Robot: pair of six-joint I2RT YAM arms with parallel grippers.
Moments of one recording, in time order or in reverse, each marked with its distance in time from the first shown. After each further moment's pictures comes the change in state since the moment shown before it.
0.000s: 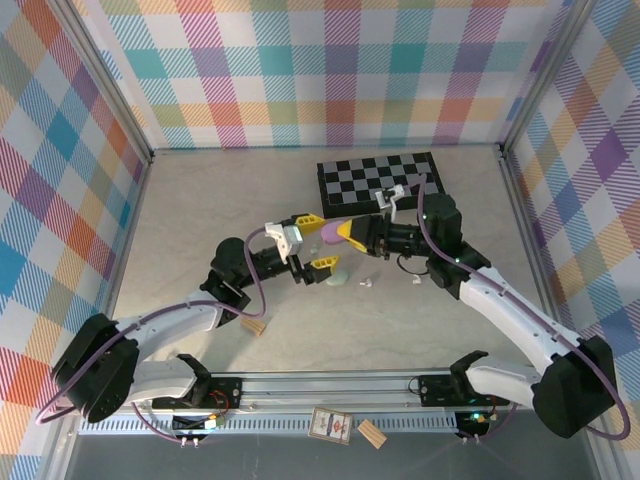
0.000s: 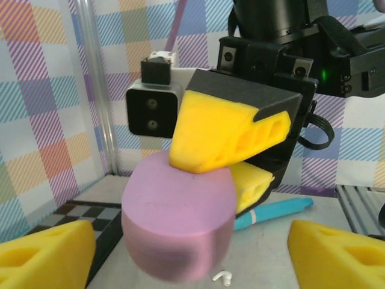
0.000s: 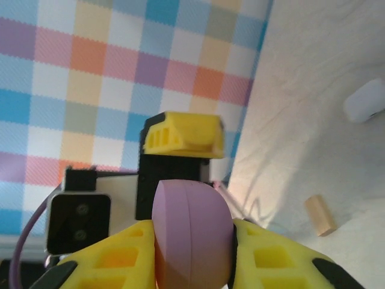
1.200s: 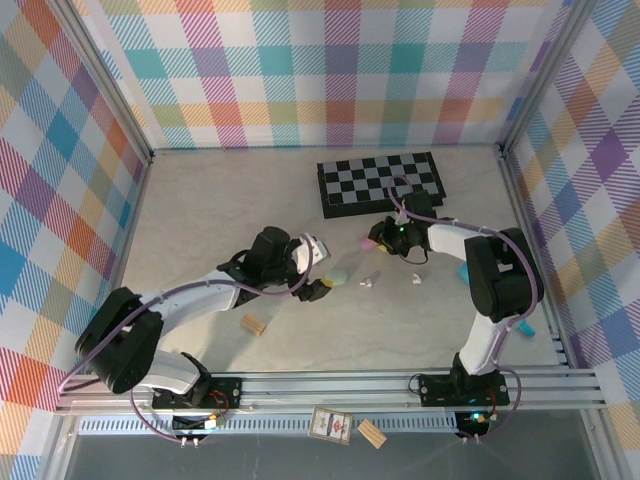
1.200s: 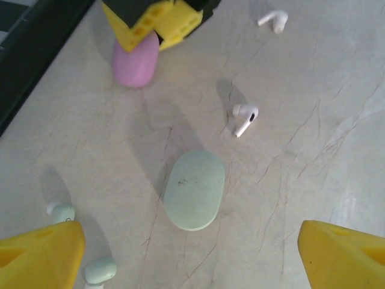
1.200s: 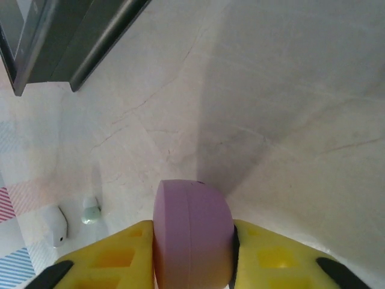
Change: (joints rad) left arm 0.000 0.264 0.222 -0.840 -0.217 0.348; right arm -0.236 0.700 0.169 -0.223 0.309 -0.349
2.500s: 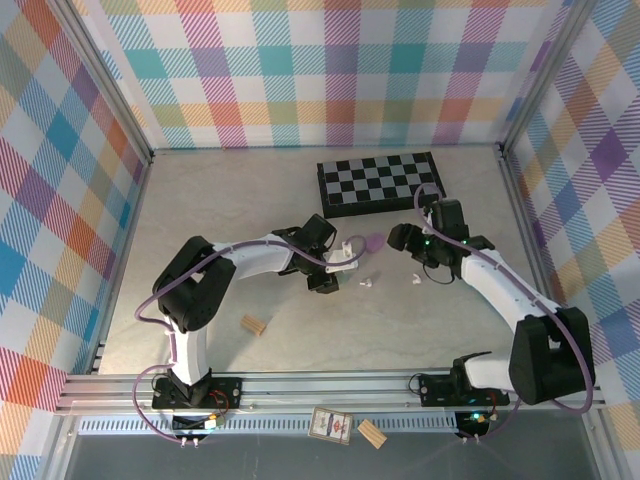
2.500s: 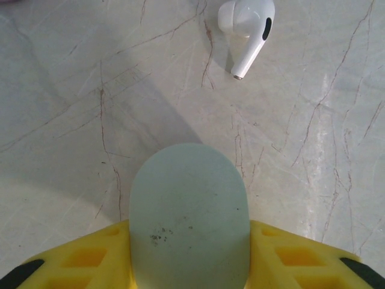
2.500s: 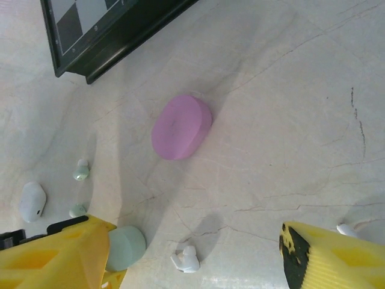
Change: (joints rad) left arm -0.052 0.438 0.409 -0.384 -0.042 0.260; right arm -0.016 -0.576 -0.194 -0.268 0.216 -0.131
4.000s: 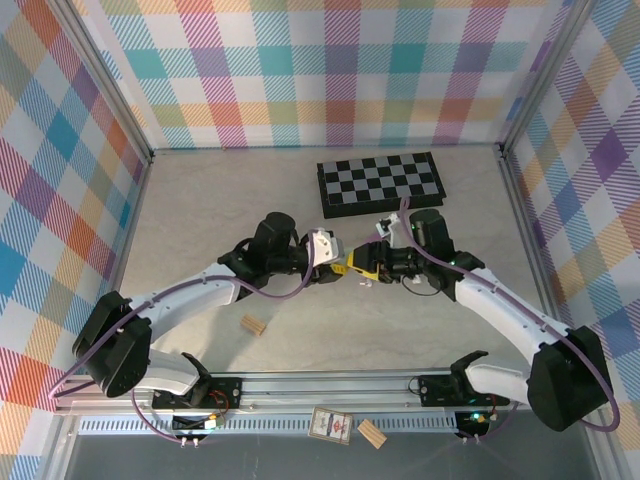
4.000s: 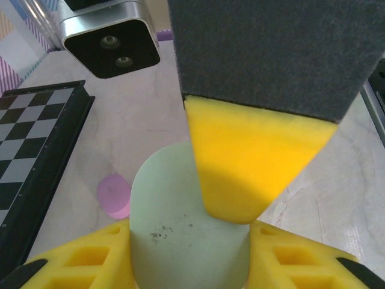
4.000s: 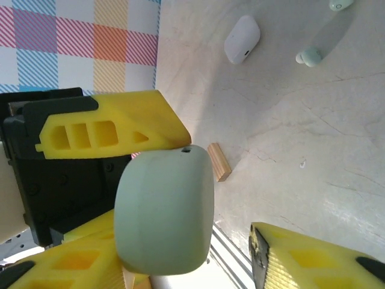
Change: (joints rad) left arm 0.000 -0.528 -0.320 0.455 0.257 -0.161; right arm 0.229 -0.072 -0.062 0.217 -0.540 0.212
